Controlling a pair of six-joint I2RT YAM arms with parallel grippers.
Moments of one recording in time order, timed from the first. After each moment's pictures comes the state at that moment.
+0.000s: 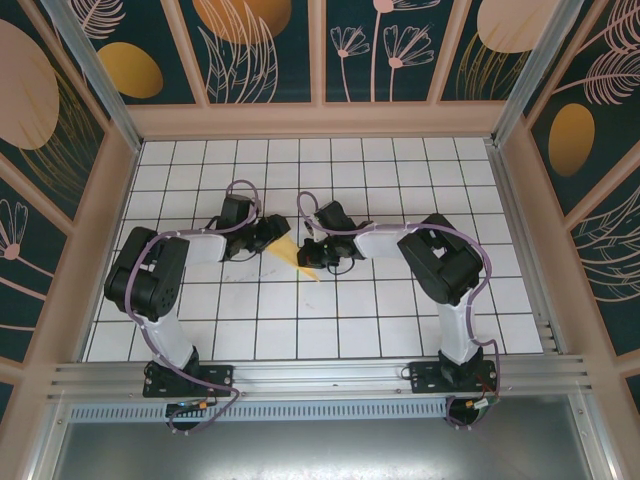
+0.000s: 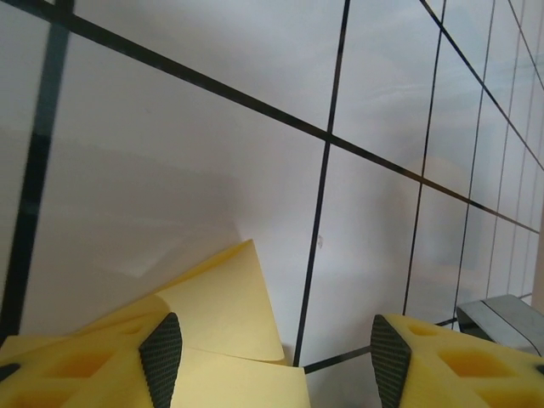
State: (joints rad) left arm -0.32 1.79 0.82 0.17 0.41 -0.85; right arm 0.74 2.01 1.13 -0.10 -0.50 0.65
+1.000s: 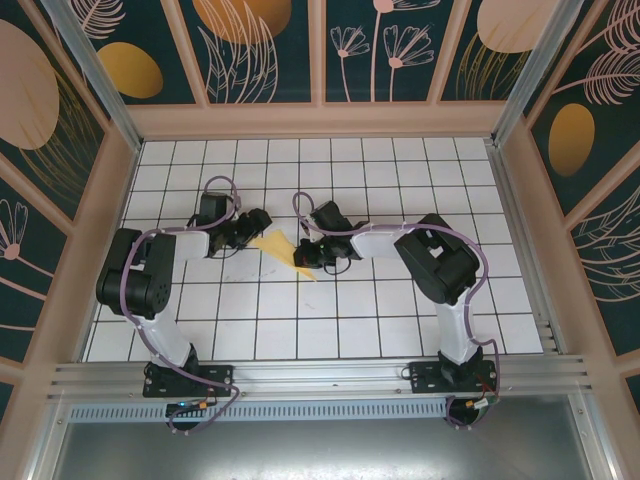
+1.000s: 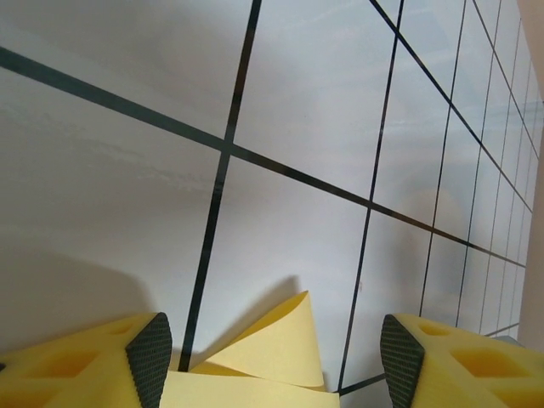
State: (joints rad) left arm -0.17 1.78 0.80 0.17 0.48 -0.79; right arm 0.76 2.03 1.16 -0.09 -0.49 0.65
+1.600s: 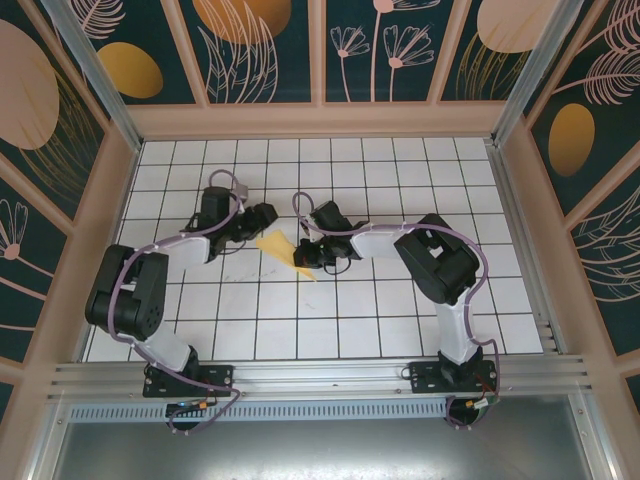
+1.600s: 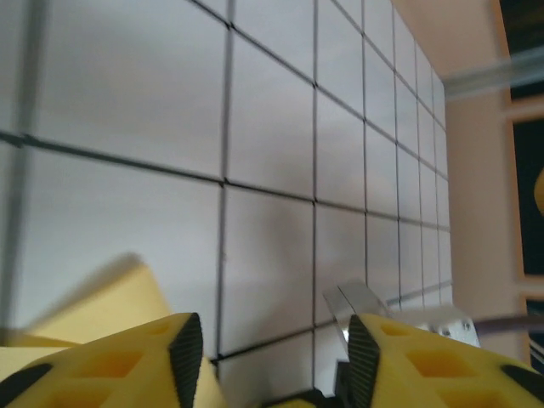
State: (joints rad) left arm -0.26 1.65 0.77 0.24 0.54 -0.83; right arm 0.76 2.03 1.16 -0.09 -0.50 0.64
